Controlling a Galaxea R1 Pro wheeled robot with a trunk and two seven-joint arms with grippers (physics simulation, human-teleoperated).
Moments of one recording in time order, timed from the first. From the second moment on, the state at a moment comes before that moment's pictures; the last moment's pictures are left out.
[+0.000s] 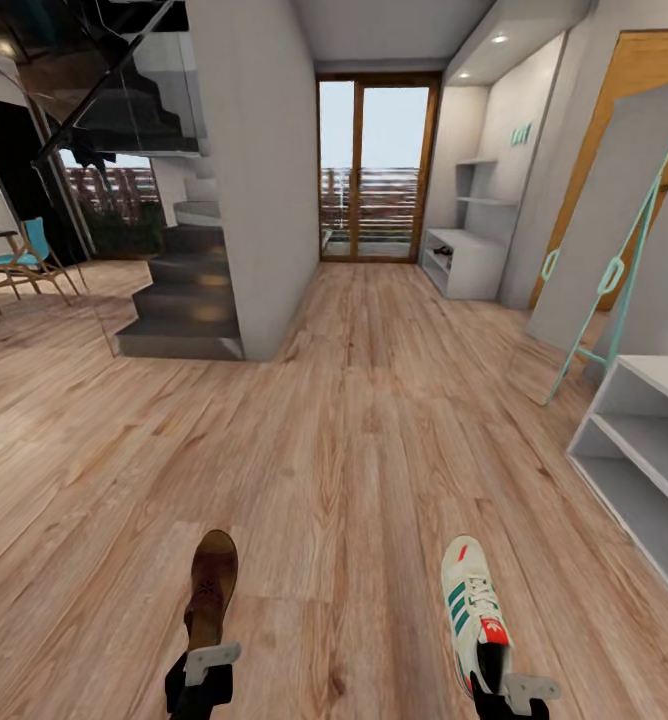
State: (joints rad) left arm -0.31 -0.07 0.08 -0.36 -0.06 -0.44 0.13; right arm -0.26 -0.02 -0.38 -0.37 0.27 -0.44 0.08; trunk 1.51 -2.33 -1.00
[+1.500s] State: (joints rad) left arm -0.31 -0.07 0.08 -0.36 -0.06 -0.44 0.13; right arm -0.26 -0.02 -0.38 -0.37 0.27 -0.45 0.08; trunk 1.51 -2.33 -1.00
